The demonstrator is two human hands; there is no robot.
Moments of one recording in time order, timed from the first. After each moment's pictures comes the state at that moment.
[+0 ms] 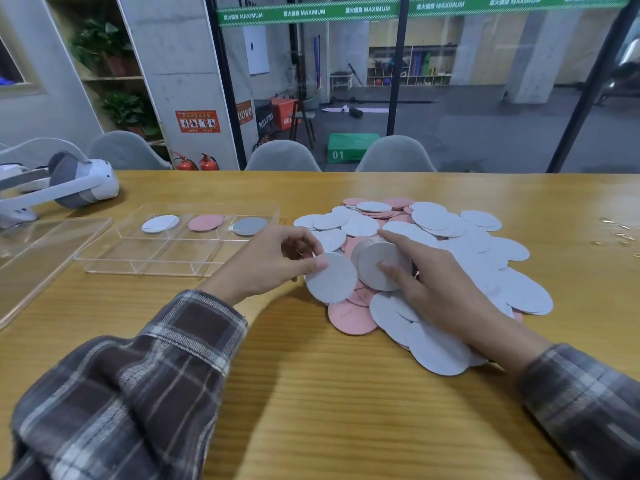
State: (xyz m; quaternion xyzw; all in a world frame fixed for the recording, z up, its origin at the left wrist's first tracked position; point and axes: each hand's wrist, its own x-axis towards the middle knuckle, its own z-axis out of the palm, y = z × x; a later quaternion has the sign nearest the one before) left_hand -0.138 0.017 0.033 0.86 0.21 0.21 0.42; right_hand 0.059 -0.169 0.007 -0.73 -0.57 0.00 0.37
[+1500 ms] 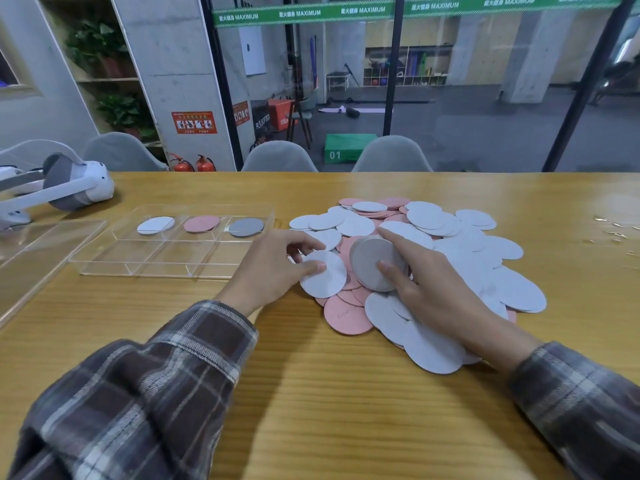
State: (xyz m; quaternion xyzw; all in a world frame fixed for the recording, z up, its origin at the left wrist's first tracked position) left_hand -0.123 0.015 0.011 0.87 0.26 0.29 0.31; right_hand 0.064 -0.167 -0.001 -0.74 -0.57 0.00 0.37
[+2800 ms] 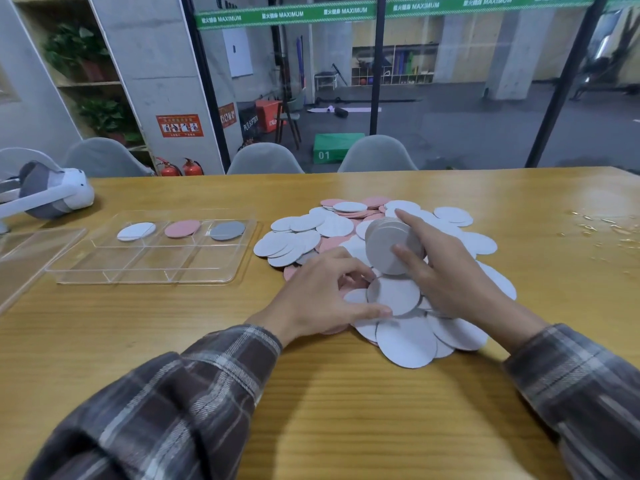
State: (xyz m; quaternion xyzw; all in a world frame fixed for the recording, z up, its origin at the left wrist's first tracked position) left_hand -0.078 -0.060 0.004 0.92 0.12 0.24 0.29; right_hand 0.101 -0.193 0.014 -0.76 -0.54 0.00 0.37
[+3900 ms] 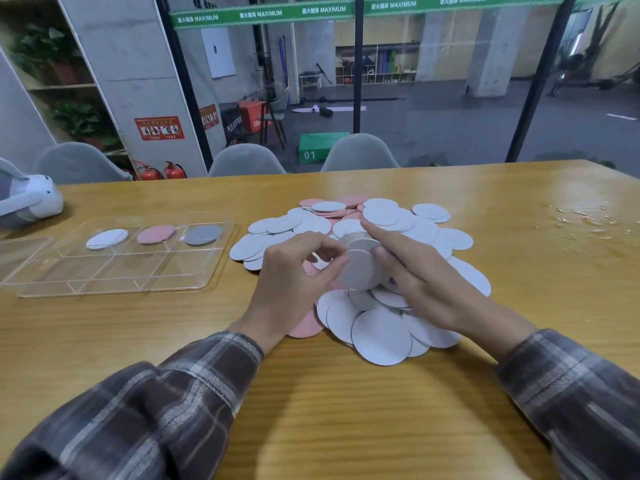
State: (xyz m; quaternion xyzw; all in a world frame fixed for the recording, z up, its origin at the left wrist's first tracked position) left_hand -0.063 -0.065 0.005 0.84 0.09 0.47 0.26; right_hand 0.101 -0.211 0.010 -0.70 -0.60 0.05 0.38
